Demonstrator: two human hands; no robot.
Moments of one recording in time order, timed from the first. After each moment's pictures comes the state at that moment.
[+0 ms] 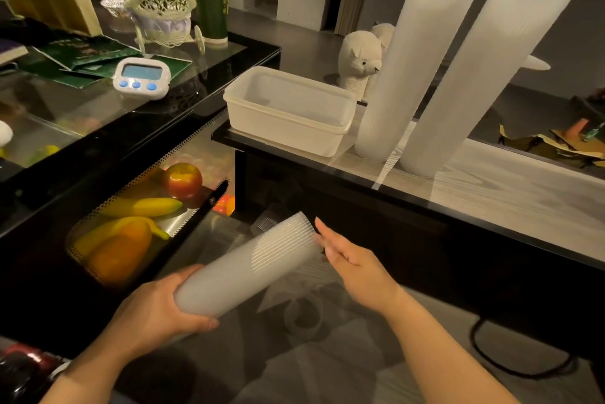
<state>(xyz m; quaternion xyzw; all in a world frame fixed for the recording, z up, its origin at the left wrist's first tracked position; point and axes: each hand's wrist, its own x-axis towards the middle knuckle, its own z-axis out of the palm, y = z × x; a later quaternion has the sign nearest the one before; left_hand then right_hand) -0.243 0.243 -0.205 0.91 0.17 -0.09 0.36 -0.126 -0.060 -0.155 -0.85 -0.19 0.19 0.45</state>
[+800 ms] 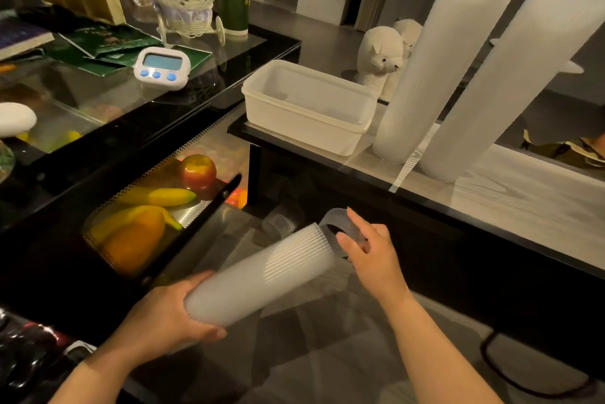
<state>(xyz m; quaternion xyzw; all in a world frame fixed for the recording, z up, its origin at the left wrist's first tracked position) -0.254 0.240 -0.220 0.91 0.18 -0.13 0.36 -0.094 -0.058 -0.183 -0.87 -0.11 0.05 0.48</state>
